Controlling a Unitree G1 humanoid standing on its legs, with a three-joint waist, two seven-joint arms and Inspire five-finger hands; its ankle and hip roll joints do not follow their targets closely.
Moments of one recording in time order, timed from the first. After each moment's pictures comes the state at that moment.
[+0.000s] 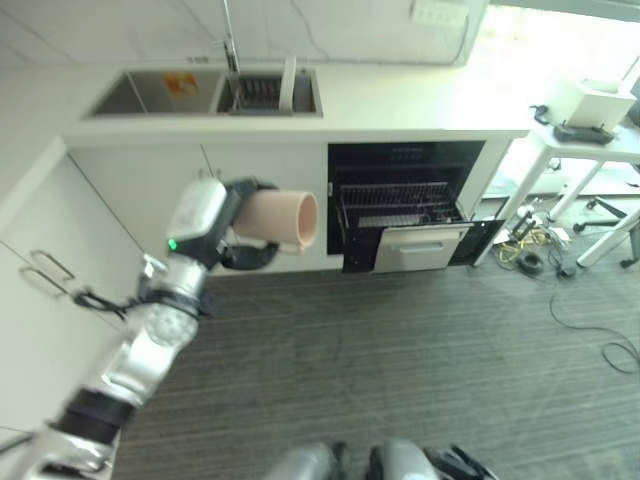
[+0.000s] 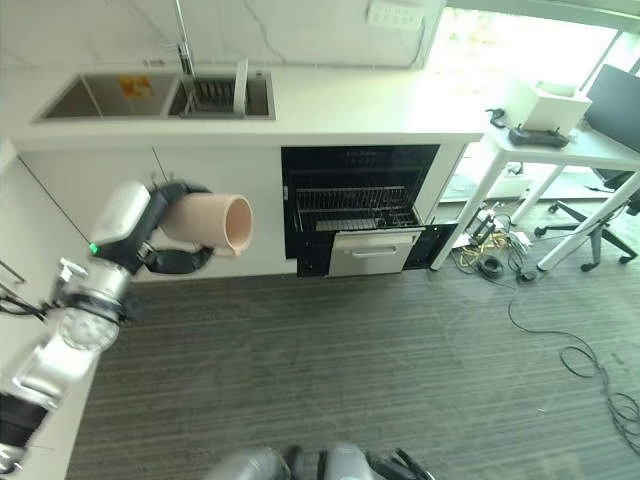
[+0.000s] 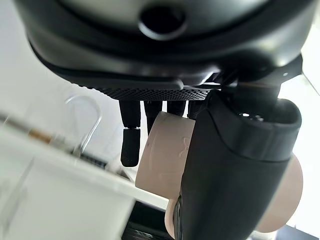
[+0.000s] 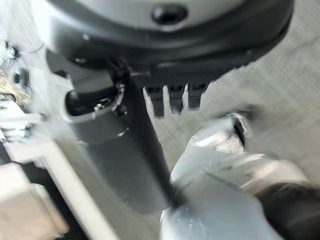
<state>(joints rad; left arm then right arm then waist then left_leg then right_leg) -0.30 0.96 -0.19 -0.03 0.24 -0.06 0.23 0.07 -0.27 0.06 1.22 0.67 -0.19 0.12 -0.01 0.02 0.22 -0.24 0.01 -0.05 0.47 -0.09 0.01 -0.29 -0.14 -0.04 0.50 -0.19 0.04</state>
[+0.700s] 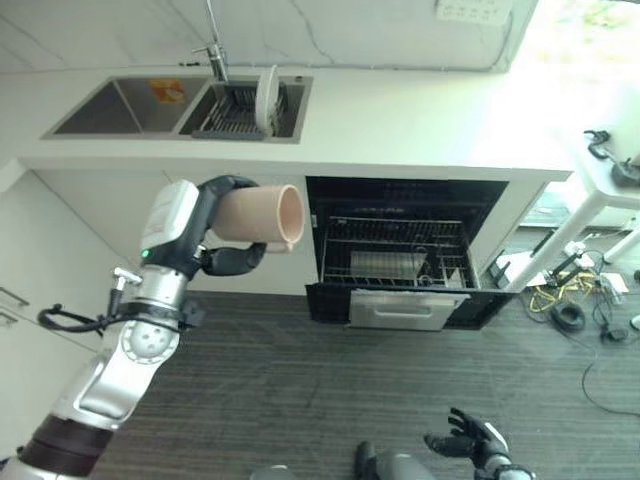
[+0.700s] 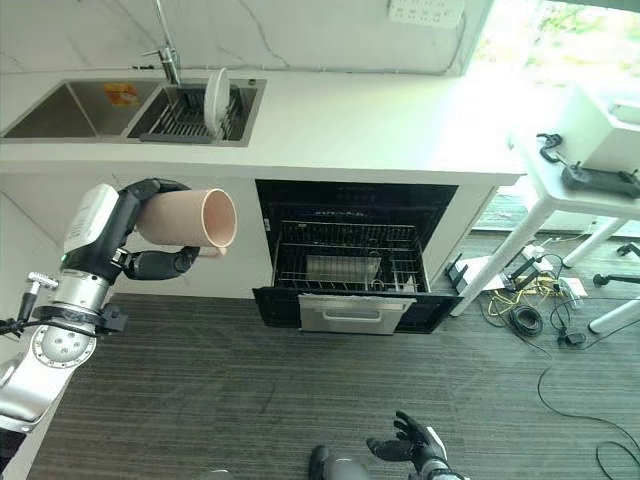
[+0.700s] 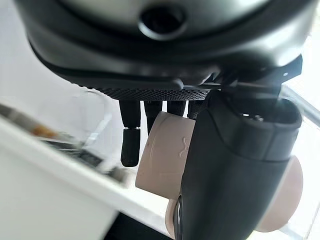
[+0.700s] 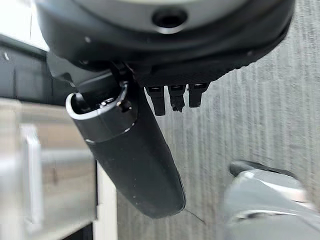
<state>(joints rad) -0.24 0.85 -0.20 -0.15 0.19 -0.03 0.27 -0.02 -0.33 0.22 1.15 0.39 -0.28 0.08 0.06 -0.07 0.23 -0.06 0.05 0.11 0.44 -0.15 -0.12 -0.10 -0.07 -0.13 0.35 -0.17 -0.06</state>
